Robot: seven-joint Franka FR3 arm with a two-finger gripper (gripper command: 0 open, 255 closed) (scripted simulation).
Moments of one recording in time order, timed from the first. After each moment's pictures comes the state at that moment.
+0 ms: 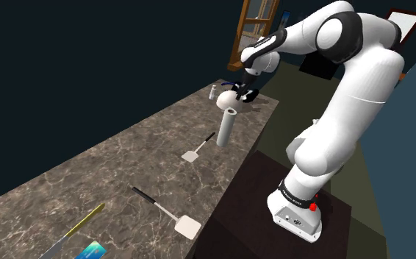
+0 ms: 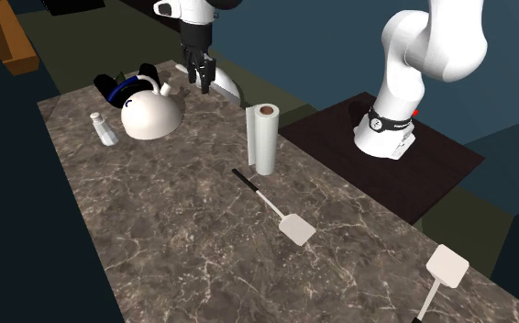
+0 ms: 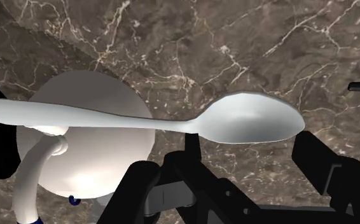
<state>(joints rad) -0.29 0.09 -0.33 -2.15 0.15 2.37 -0.84</state>
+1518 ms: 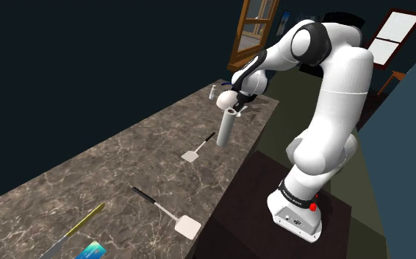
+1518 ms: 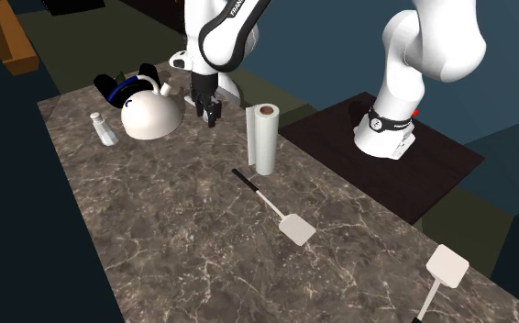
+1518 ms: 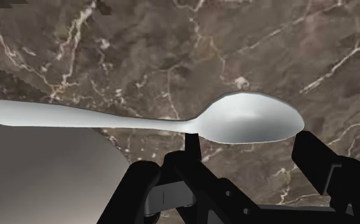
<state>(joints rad) -0.33 0.31 -0.27 -2.21 0.32 2.63 -0.97</state>
